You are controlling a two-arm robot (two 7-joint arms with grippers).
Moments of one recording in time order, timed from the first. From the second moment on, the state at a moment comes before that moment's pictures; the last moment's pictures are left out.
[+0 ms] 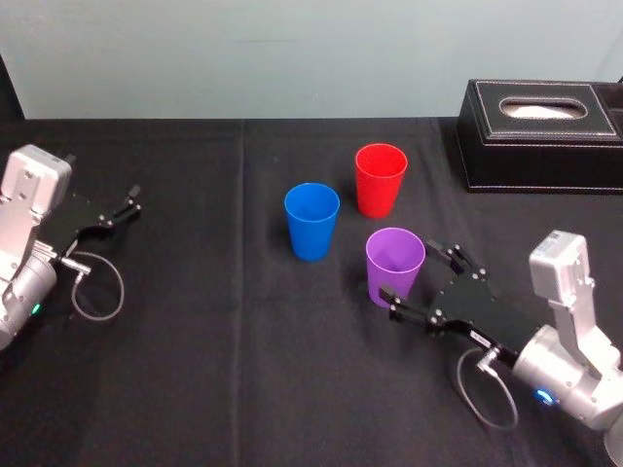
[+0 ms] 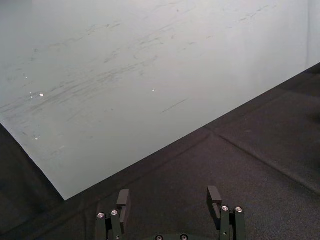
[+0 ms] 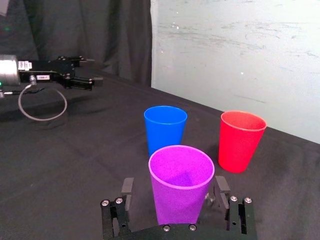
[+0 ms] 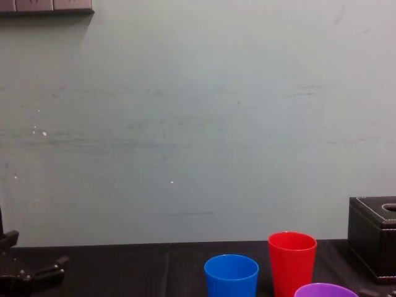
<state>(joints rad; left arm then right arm) -0.20 0.60 0.45 -1.41 -0.25 -0.12 0.03 -0.03 0.60 -0.40 -1.57 0.40 -0.24 0.36</state>
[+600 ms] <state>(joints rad) -0.20 0.60 0.45 -1.41 -0.25 -0.12 0.03 0.04 0.48 -0.40 -1.49 0.35 -0.21 0.35</state>
